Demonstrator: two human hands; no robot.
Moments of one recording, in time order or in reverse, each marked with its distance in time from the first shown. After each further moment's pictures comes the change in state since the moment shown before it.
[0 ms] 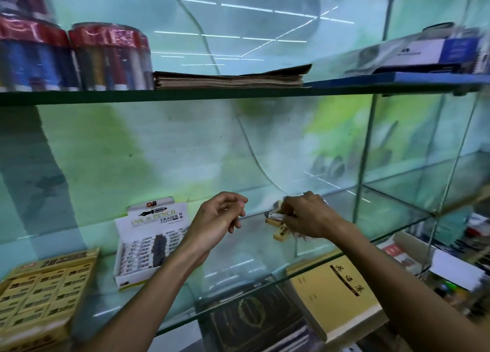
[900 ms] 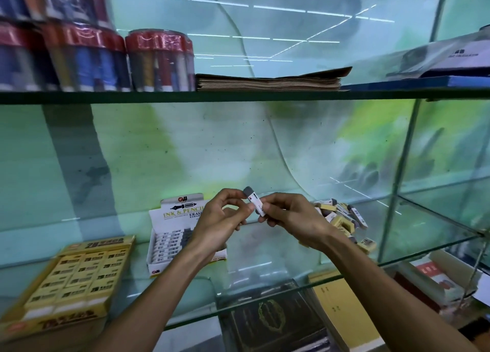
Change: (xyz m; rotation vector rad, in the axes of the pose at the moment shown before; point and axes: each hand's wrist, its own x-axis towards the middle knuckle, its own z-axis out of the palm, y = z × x) left_hand -0.012 -0.001 -0.033 0.007 0.147 0.017; right_hand 0.007 -0.087 -0.005 1.321 -0.142 -0.026
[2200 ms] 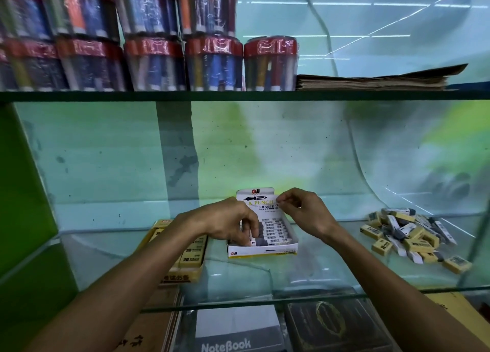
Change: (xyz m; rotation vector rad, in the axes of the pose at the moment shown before) left_hand -0.013 0.029 -0.132 1.080 -0.624 0.020; right_hand 0.061 0.011 0.094 -0.399 0.093 -0.130
